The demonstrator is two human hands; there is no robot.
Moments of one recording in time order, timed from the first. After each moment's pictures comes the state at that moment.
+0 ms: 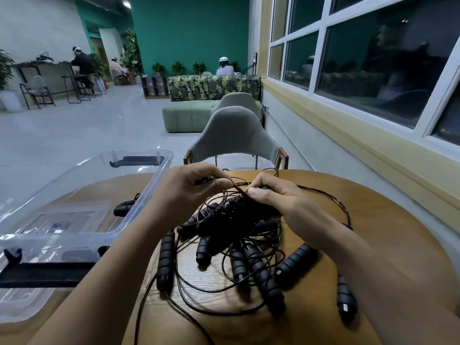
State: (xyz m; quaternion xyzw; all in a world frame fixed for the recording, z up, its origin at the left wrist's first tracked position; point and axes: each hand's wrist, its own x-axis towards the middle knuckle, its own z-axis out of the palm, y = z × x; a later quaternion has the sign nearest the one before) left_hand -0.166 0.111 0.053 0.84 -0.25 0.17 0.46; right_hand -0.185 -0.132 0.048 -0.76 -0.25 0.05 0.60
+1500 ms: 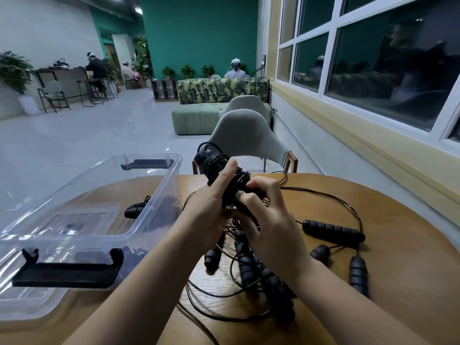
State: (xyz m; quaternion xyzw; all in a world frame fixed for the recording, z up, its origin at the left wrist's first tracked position) left_hand -0.170 0.069 0.039 0.53 -0.03 -0.07 0.84; right_hand -0.176 -0.084 -0.012 -0.80 -0.33 -0.40 0.32
